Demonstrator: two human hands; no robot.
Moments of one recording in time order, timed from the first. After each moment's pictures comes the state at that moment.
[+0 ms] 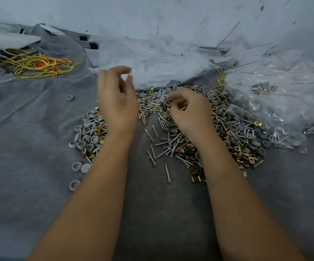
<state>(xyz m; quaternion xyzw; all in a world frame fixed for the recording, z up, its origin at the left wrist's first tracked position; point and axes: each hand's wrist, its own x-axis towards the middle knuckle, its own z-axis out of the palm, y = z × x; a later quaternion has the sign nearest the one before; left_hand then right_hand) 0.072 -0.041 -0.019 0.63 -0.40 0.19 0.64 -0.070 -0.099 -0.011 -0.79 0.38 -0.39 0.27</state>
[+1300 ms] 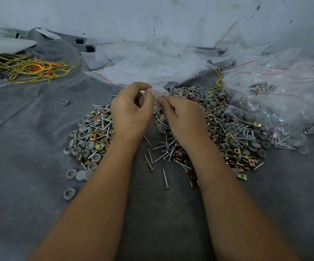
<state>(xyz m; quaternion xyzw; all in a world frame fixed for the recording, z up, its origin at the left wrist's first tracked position) 0.056 -0.055 -0.032 0.60 -0.45 0.05 0.66 -0.064 -0.096 -0.016 -0.84 0.33 -0.39 0.16</state>
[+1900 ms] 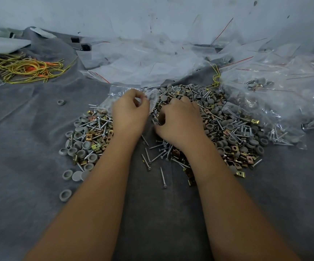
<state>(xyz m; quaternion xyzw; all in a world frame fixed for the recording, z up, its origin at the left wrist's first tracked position) 0.065 -0.069 -0.043 0.71 -0.42 -0.05 0.56 -0.062 -0.097 -0.021 -0.89 0.42 -0.17 -0.02</state>
